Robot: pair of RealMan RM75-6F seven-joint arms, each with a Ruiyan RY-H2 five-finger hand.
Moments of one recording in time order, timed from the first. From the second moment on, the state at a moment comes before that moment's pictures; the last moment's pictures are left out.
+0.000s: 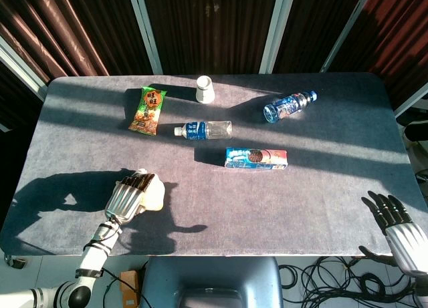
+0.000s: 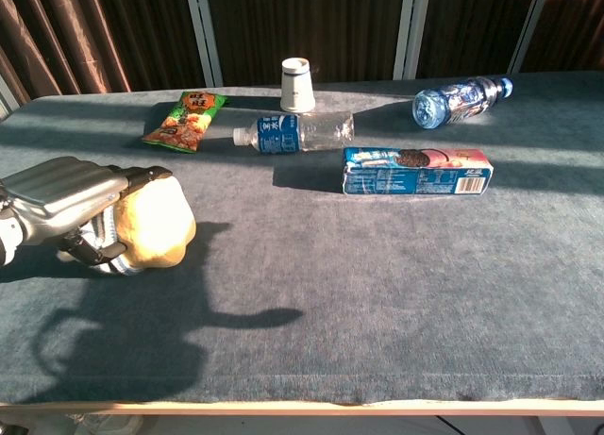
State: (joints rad) left arm -0.57 -1.52 -0.10 -1.60 1.07 1.08 0.84; right arm 0.03 -0.98 -0.08 -1.57 -1.74 1.54 0.17
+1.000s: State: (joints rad) left arm -0.63 -1.74 -0.09 -1.42 1.53 1.30 0.62; right arm 0.04 -0.97 -0.09 -1.56 -1.76 1.54 0.18
